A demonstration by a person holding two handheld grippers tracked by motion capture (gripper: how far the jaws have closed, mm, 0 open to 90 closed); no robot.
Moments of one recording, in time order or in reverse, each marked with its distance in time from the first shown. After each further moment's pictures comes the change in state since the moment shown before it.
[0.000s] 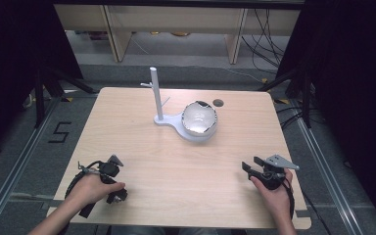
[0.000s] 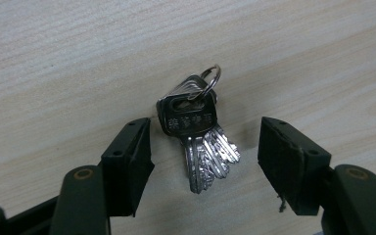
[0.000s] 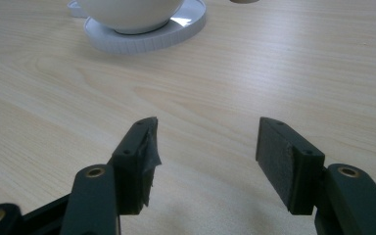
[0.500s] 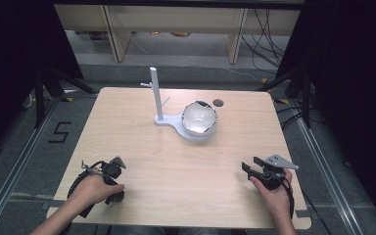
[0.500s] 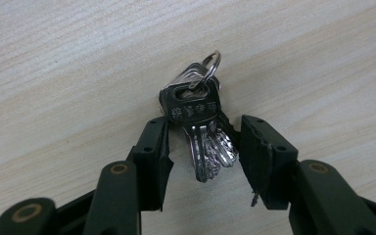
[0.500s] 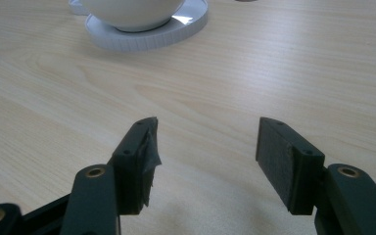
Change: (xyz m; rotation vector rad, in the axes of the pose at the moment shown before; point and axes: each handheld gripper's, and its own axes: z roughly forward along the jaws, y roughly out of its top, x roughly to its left) left arm -0.006 0.001 -0.002 0.067 0.065 0.067; right arm 0.003 0.000 0.000 0.012 0.001 0.026
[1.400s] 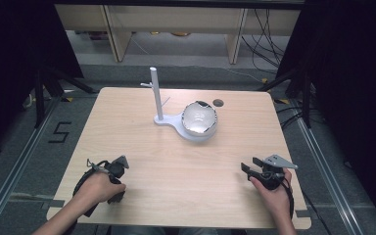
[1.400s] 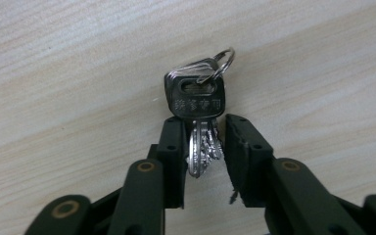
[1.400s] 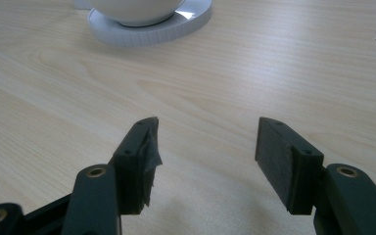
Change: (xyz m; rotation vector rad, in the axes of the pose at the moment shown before) left arm -0.009 0.006 0.002 0.066 0.047 -0.028; right arm -0.002 0.001 0.001 0.013 0.010 -0.044
